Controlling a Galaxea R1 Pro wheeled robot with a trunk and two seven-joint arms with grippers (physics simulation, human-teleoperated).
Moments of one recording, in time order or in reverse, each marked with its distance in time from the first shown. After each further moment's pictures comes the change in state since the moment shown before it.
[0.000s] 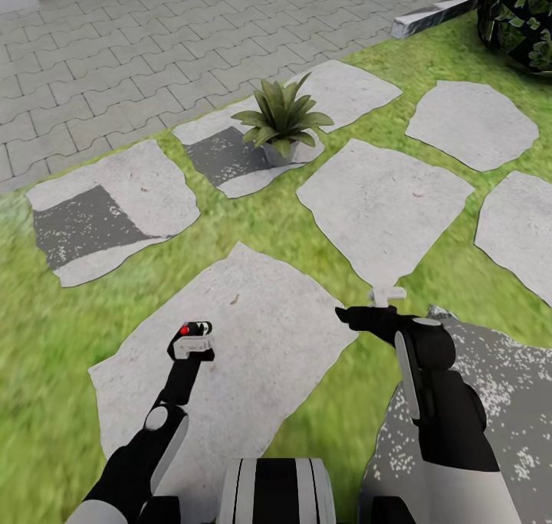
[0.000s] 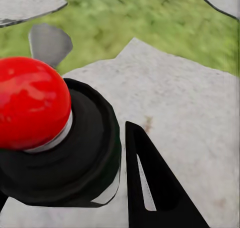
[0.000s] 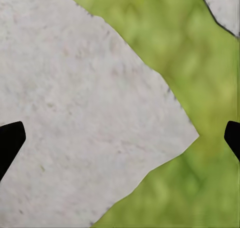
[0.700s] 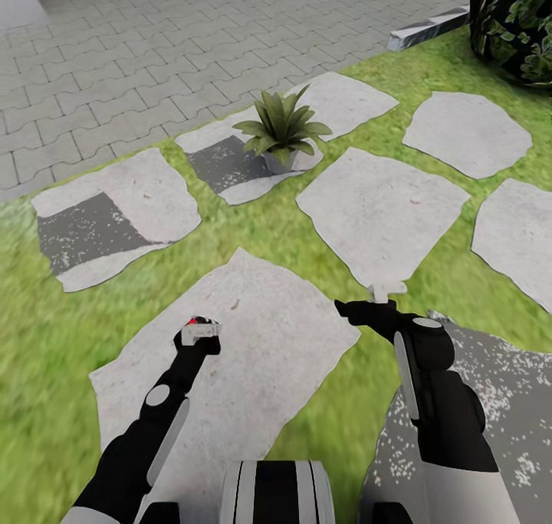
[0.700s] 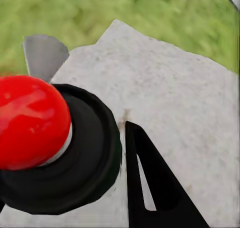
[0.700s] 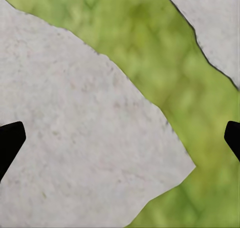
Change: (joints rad) left arm 0.028 -0.010 -0.009 -0.268 -0.003 0.435 0.006; right arm 0.001 0.006 0.000 0.000 0.000 -0.090 -0.001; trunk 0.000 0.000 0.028
